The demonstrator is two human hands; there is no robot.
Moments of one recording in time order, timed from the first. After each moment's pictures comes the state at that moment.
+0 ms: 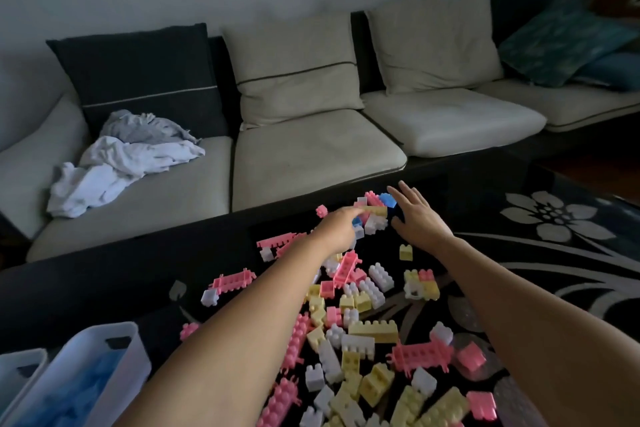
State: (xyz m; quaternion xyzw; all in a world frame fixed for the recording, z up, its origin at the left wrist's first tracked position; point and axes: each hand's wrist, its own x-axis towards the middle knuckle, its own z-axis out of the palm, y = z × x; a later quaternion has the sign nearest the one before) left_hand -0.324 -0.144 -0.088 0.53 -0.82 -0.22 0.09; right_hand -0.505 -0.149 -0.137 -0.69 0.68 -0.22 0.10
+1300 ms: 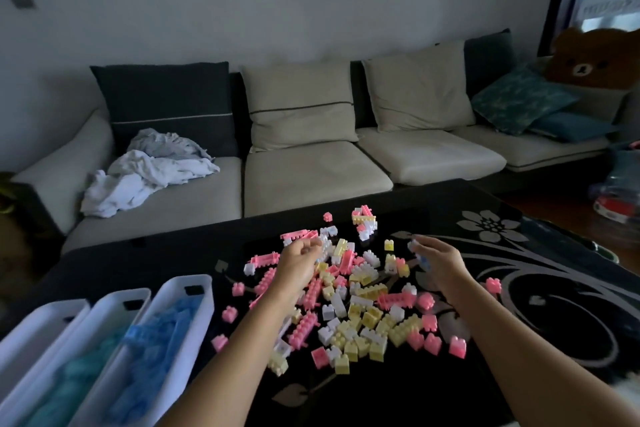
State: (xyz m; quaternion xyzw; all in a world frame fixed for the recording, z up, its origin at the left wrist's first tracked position) left_hand -0.230 0.036 -0.049 0.55 -0.59 -0.42 0.42; right_hand -0.490 0.033 -0.098 -0.35 0.60 -0.59 0.42
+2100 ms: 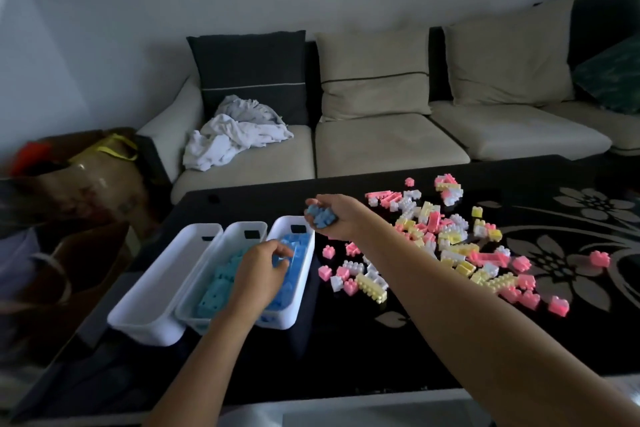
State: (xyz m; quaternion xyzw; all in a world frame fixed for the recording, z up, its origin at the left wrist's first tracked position) left_hand -0.020 0.147 -0.064 0.67 -0.63 -0.15 0.36; right_hand -0.170 0.062 -0.007 -0.26 0.40 -0.40 0.78
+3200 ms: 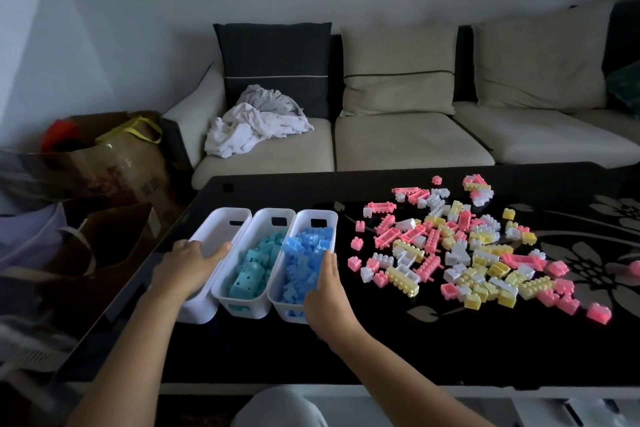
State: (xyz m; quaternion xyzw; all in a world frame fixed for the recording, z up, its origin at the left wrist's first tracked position) left_hand 0.141 0.160 -0.069 0.86 -0.50 -0.08 0.12; right_hand -0.092 0.180 -0.102 -0.60 0.52 -0.34 0.51
